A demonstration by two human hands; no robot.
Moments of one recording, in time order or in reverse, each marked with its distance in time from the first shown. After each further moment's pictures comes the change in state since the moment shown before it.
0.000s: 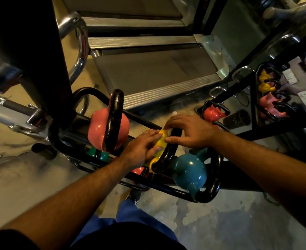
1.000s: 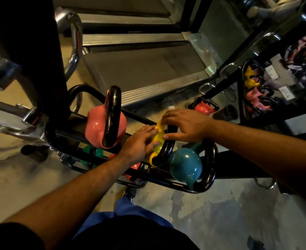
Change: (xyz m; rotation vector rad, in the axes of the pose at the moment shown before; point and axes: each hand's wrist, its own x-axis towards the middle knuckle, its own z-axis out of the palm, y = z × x) left_hand -0.003 0.008 -0.001 0.034 0.034 0.026; right_hand -0.005 -0.023 -0.013 -0.275 -0.180 0.025
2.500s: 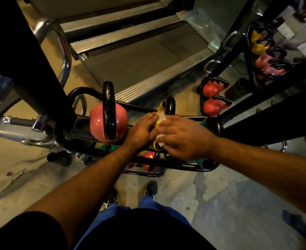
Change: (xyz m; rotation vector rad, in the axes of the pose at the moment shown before) left_hand 0.012 -0.009 0.000 0.148 -0.162 0.047; right_hand -0.046 -0.060 0.070 0.111 0.457 -0.195
